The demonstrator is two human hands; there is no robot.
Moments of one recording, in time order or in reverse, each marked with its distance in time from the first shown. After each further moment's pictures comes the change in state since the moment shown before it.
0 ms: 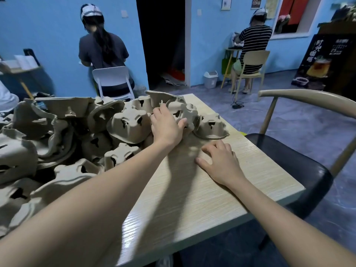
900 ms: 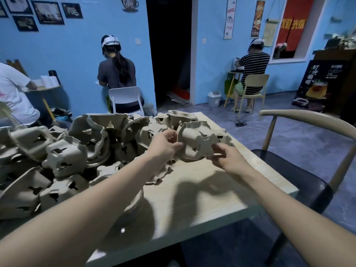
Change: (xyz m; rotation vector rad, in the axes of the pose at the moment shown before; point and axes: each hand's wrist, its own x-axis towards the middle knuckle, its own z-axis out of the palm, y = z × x) left_hand -0.059 -0.017 -0.099 -0.559 -0.317 -0.097; right_hand -0.018 -0.039 -0.051 0.842 -0.105 0.068
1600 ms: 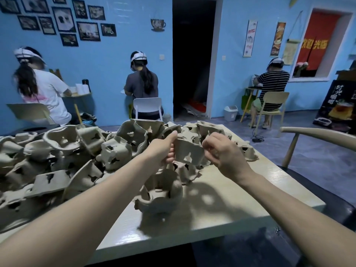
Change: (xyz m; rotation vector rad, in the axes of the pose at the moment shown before) left_hand -0.044 0.004 -0.092 -0.321 0.126 -0.243; right_hand -0.027 -0.088 0.074 -0.702 0.149 -0.892
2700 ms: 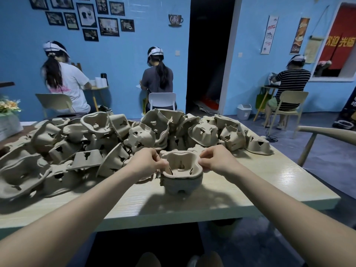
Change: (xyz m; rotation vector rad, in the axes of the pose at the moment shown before) left_hand -0.061 -0.044 -0.097 0.840 0.146 0.179; right_hand -0.005 -0.066 0.039 0.527 -0.375 0.762
